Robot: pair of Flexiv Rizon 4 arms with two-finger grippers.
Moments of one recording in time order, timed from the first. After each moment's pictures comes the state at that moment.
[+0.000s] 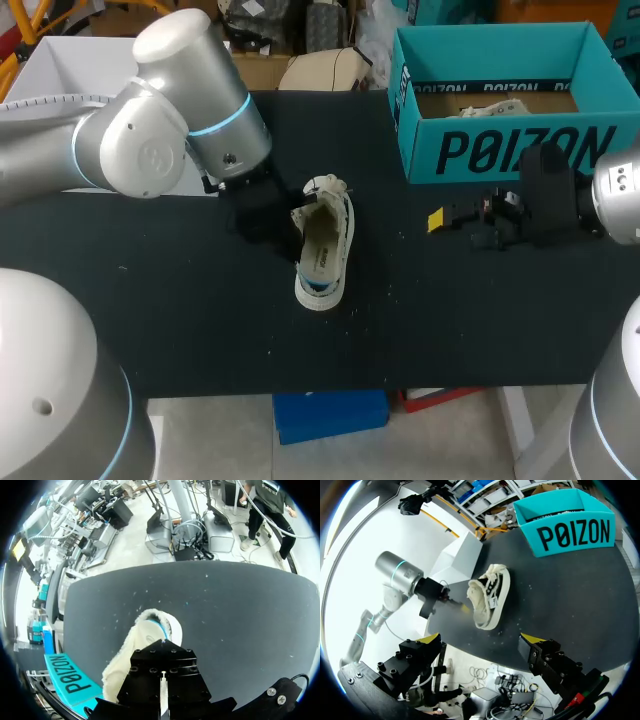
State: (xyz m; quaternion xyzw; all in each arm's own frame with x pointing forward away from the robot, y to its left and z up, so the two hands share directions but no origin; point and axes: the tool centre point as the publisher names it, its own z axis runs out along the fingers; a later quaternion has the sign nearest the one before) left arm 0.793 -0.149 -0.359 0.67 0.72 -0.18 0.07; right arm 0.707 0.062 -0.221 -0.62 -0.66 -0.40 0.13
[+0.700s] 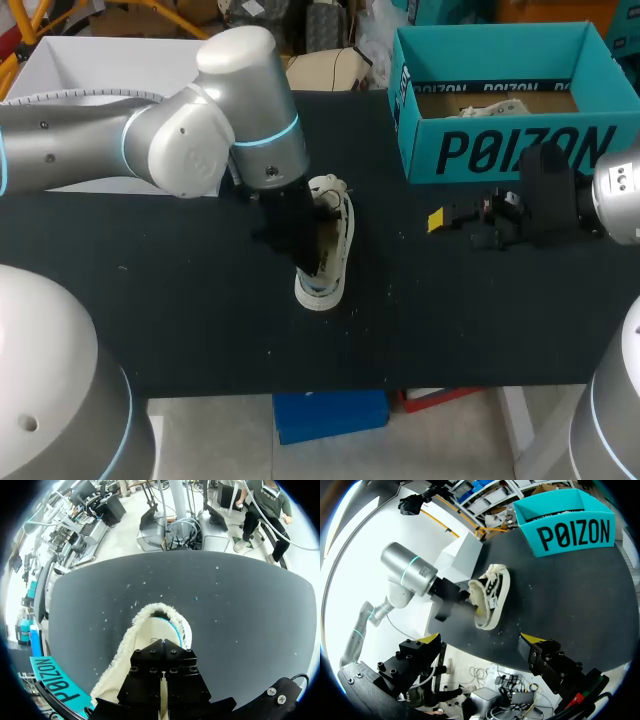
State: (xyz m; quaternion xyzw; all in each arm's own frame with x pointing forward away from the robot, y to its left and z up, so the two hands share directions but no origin) left arm 0.796 -0.169 -0.399 0.67 0.73 -0.15 0.02; right arm 0.707 0.062 -0.221 -0.62 -0.66 -0.40 0.13
